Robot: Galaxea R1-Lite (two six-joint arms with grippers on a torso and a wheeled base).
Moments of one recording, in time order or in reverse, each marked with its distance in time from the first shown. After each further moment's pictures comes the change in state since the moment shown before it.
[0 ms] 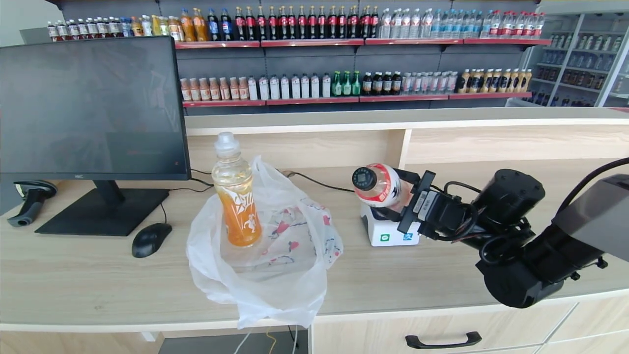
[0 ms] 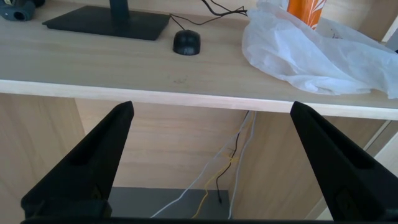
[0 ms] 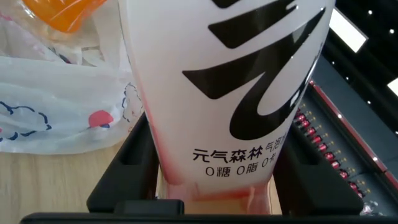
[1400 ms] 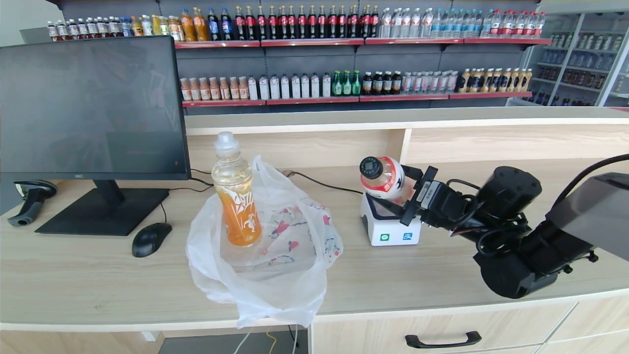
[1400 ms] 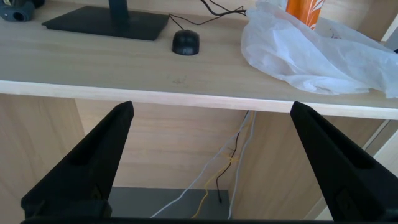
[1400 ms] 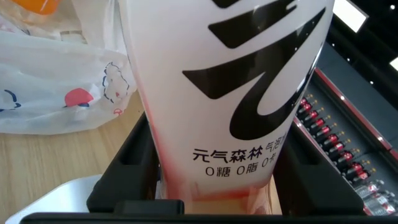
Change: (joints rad) left arm 0.000 0.000 0.000 0.000 0.000 0.000; right arm -0.035 0.036 -0.056 0.001 0.006 0.071
